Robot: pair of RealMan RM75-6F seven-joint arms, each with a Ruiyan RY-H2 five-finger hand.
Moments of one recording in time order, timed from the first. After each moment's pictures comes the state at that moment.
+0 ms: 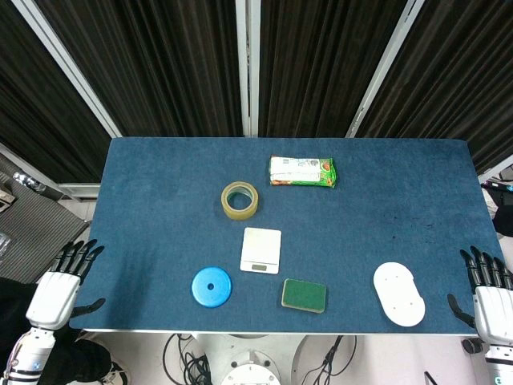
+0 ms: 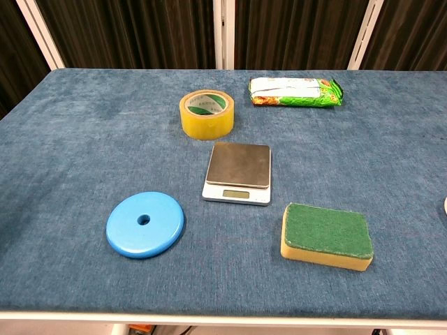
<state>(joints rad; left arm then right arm) -0.11 -1.21 0.05 -1.59 1.67 1.51 0.05 -0.06 -1.19 0.03 -1.53 -1.50 1.55 -0.04</state>
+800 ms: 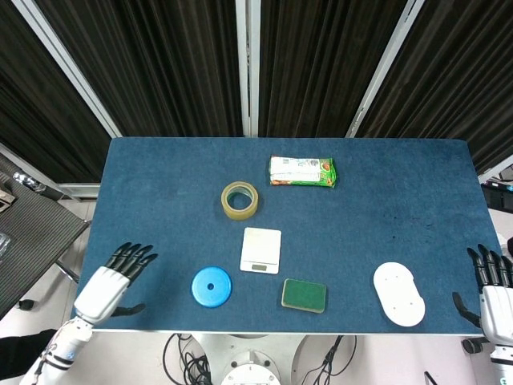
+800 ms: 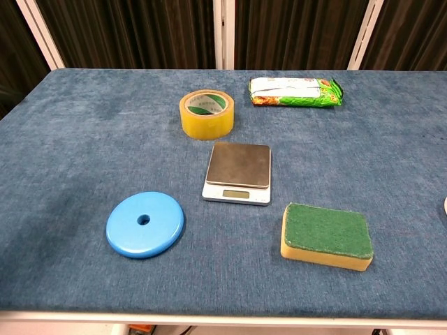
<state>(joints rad) -0.27 -1.24 0.06 -1.65 1.80 1.34 0.03 -0.07 -1.18 0.05 -1.53 -1.49 1.57 -0.01</state>
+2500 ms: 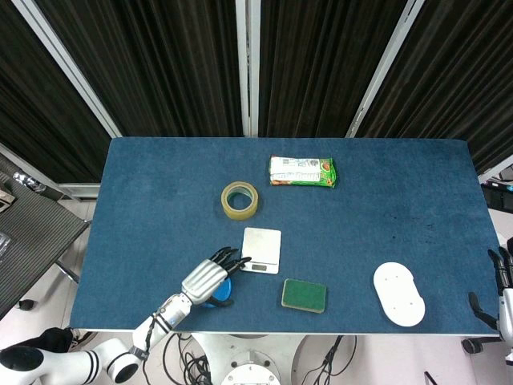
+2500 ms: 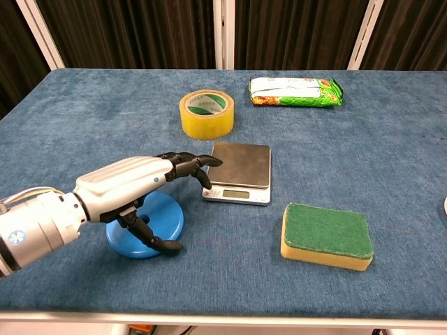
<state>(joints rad) -0.58 -1.81 0.01 -1.27 1.64 1.06 -0.08 -0.09 -1.19 0.06 -1.44 -1.46 1.57 0.13</state>
